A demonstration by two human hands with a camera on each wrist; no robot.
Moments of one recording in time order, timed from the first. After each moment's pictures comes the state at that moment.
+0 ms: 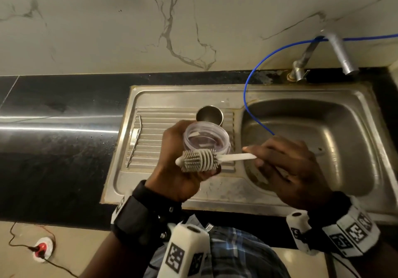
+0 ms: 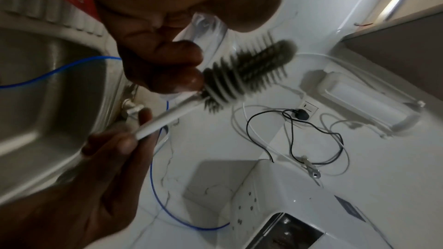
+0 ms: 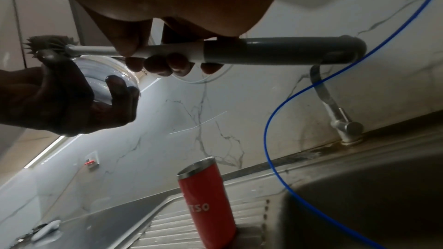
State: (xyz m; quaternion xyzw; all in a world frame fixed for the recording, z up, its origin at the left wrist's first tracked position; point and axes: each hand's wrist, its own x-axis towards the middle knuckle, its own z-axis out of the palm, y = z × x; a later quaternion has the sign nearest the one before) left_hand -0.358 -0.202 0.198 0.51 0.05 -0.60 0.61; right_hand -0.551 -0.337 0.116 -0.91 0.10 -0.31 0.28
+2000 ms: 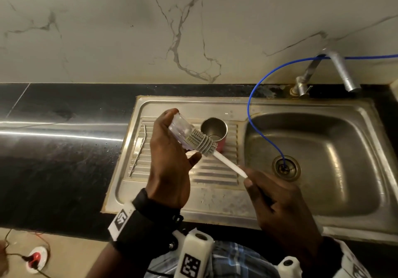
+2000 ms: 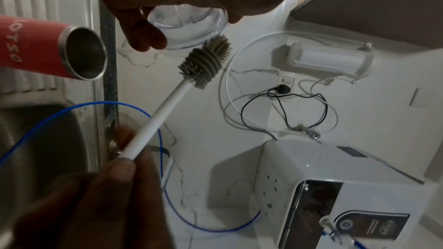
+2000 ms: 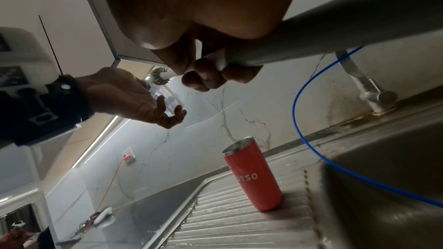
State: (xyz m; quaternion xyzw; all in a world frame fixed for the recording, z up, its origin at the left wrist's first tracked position) left_hand -0.344 -0.199 0.186 0.59 -0.01 -0.38 0.72; right_hand -0.541 -0.275 0.119 -0.85 0.26 -0.26 0.37
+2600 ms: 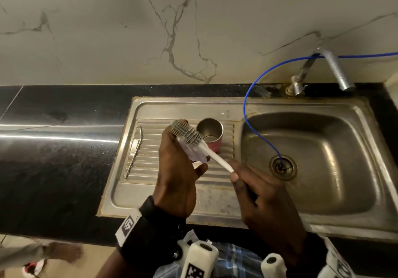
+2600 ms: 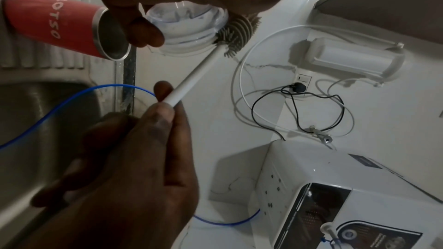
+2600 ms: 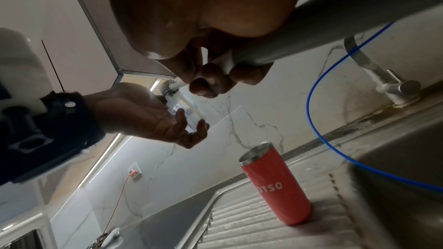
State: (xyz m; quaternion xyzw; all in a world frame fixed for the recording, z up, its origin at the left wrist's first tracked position) left_hand -0.360 -0.204 0.173 0.58 0.00 -0.41 0.71; right_hand -0.523 -0.268 0.122 -0.85 0.27 -0.27 0.36
